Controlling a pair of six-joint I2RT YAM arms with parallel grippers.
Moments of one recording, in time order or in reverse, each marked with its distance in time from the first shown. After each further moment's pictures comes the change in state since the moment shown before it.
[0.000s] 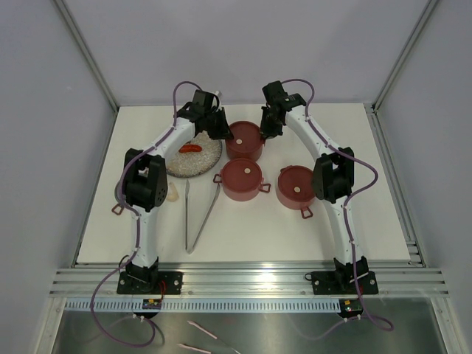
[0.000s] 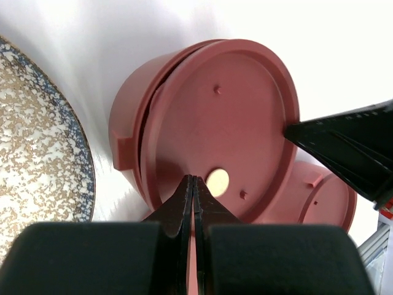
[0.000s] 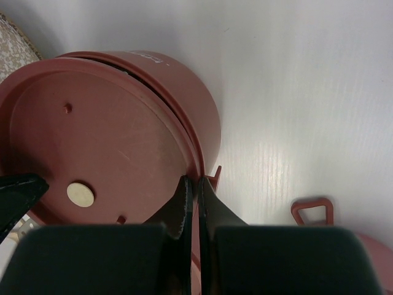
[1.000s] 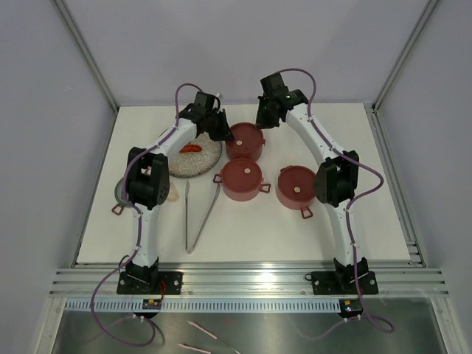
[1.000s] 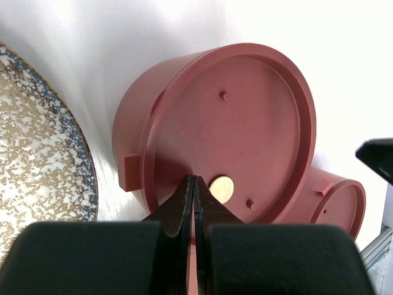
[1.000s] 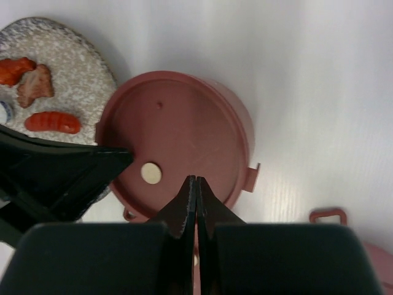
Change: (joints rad) left arm 0.000 0.053 0.020 0.010 0.000 -0.004; right arm 0.027 -0.082 -0.006 0.075 0.023 -0.003
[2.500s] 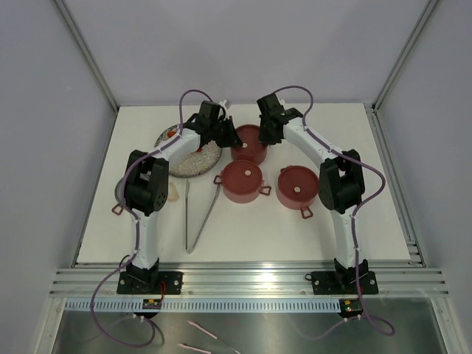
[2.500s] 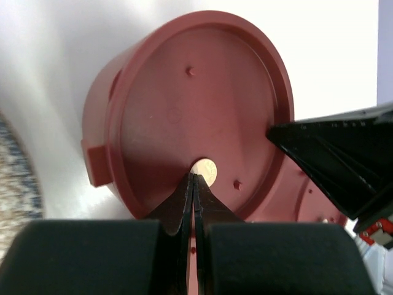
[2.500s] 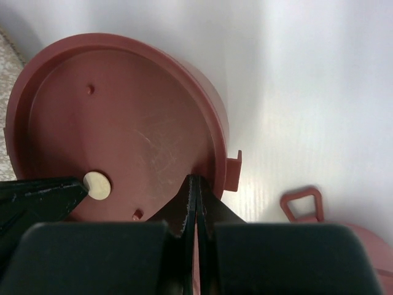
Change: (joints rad) left arm -0.054 -0.089 -0.216 0.210 0.039 -0.015; right arm 0.041 -0.116 -0.381 0.185 0.150 0.004
